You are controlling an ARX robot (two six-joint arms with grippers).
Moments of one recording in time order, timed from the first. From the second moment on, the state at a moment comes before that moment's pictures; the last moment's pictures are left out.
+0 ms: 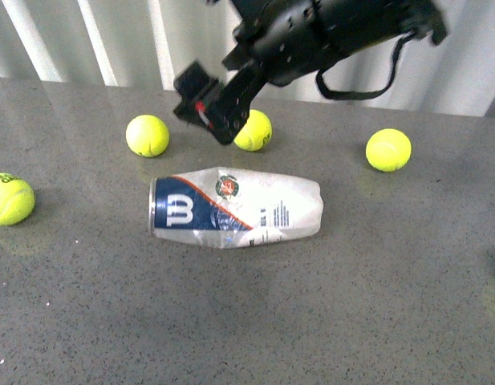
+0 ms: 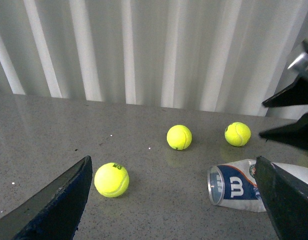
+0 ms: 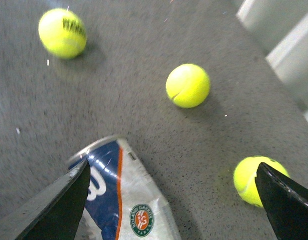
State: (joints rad) left arm 0.00 0.00 0.02 0.00 0.00 0.00; right arm 0.44 2.04 1.35 0.08 -0.46 -0.50
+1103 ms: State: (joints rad) left arm 0.00 0.00 0.02 0.00 0.00 0.00; right arm 0.12 1.21 0.19 1.00 0.12 0.00
